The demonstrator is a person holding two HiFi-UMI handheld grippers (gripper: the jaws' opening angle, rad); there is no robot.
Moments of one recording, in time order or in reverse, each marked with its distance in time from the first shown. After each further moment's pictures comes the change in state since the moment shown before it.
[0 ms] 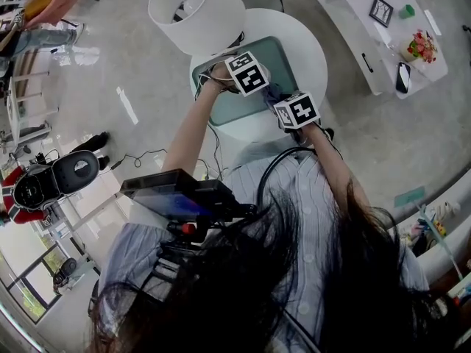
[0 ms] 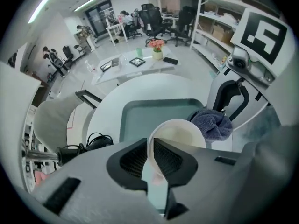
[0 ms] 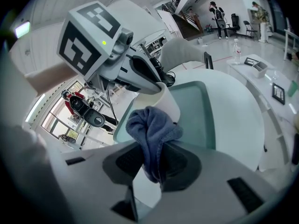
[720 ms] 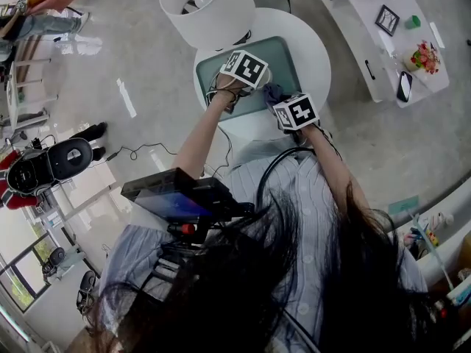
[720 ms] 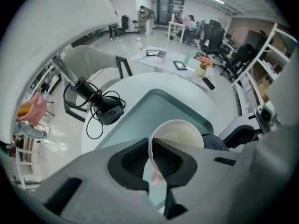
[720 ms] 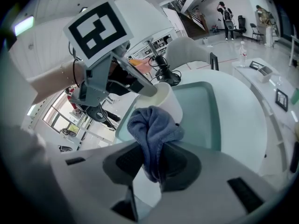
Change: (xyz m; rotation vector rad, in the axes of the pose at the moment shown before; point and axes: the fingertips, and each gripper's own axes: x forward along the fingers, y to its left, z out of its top) left arm 0.001 0.005 -0.028 -0.665 -0.030 0.046; right arm 0.006 -0.001 -0.003 -0.048 0.032 0.003
